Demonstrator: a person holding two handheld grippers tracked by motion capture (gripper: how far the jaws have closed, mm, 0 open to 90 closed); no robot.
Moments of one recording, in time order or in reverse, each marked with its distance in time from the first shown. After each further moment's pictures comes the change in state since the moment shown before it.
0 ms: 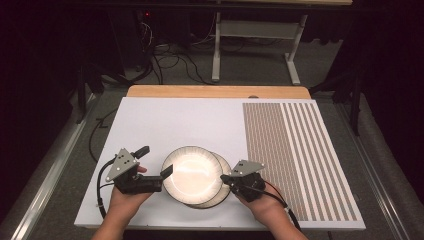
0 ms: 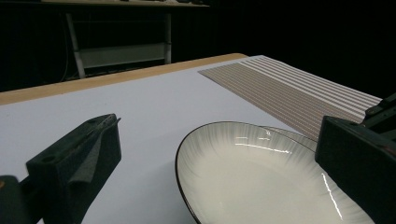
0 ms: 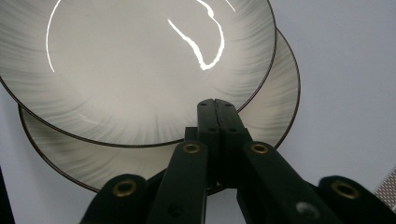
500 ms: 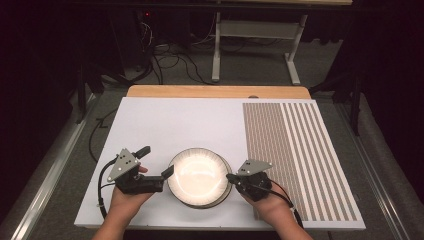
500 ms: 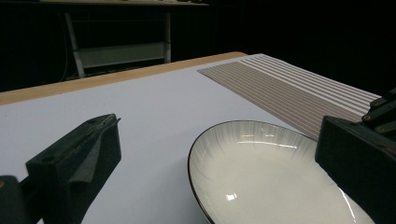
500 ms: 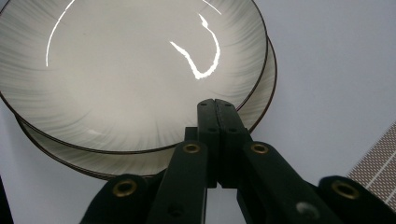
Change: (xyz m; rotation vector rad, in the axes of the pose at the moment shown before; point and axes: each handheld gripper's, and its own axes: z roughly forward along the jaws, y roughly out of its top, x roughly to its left) left arm -0.001 0.000 0.001 0.004 -0.002 0.008; right arm -0.009 -0.006 -0.010 0.004 -0.006 0.019
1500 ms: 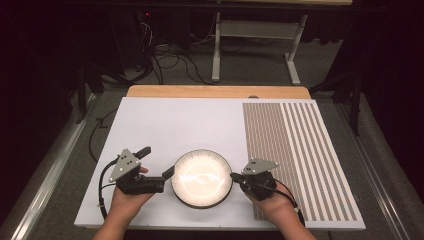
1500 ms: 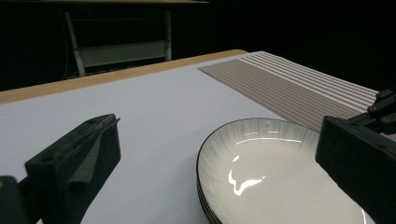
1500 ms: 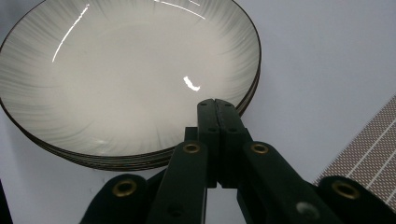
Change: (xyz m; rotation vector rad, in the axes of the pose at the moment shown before) left arm -0.001 -0.001 0.002 0.007 0.004 0.007; right arm -0.007 -0.005 -0.008 -0.011 -0.010 0.019
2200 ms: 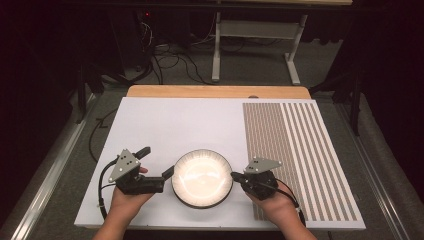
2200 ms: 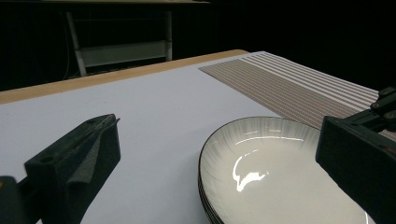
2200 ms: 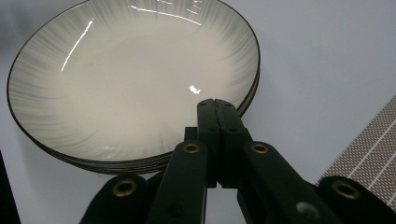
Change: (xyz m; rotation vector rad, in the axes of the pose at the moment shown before) left arm 0.001 0.000 -0.001 -0.001 0.005 -0.001; right arm -0.003 -0.001 -0.003 -0.022 0.017 0.030
